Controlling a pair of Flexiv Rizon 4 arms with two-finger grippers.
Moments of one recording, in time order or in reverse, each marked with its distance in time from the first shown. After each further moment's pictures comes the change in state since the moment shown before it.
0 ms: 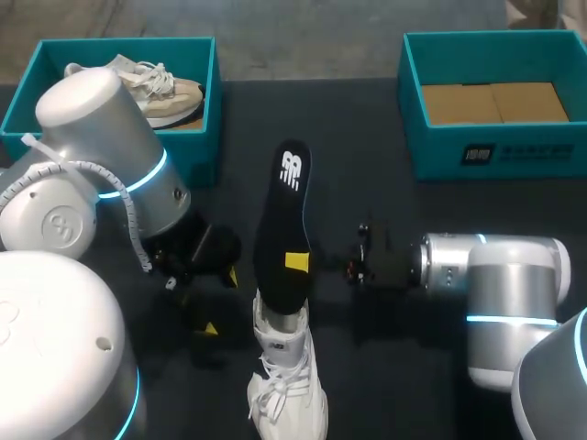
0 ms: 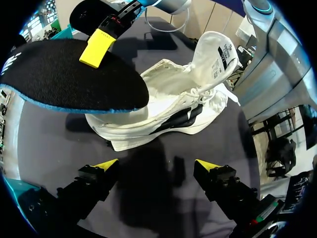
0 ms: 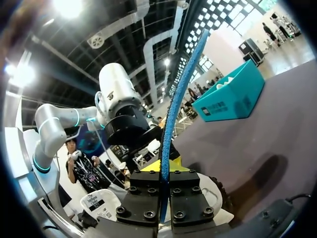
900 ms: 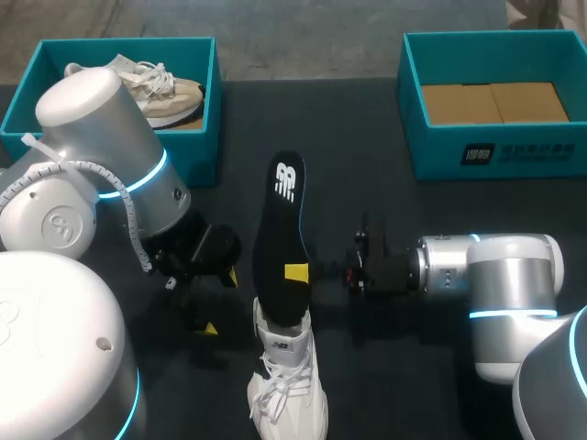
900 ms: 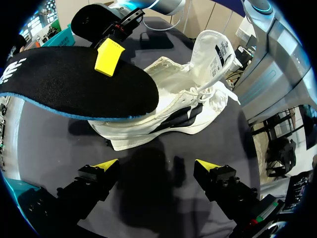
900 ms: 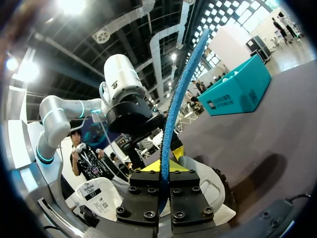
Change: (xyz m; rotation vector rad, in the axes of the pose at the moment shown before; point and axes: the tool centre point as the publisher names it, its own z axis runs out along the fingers) left arm 0.000 0.000 0.000 0.000 0.000 0.000; right arm -0.001 -0.019 0.001 0.052 0.055 -0.032
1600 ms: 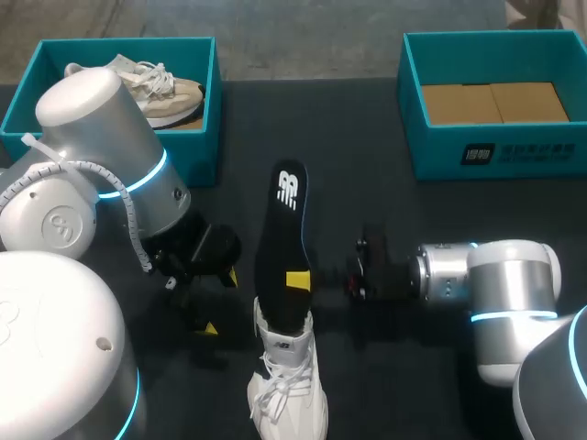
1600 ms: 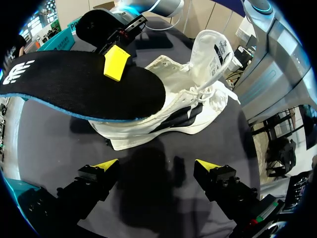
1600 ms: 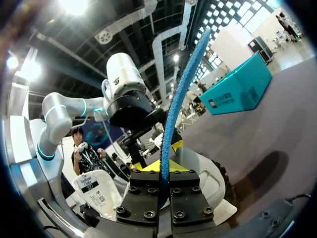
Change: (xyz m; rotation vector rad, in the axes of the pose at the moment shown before) left arm 0.000 0.000 0.000 0.000 0.000 0.000; right arm -0.003 -0.013 -0.002 -0.017 0.020 -0.005
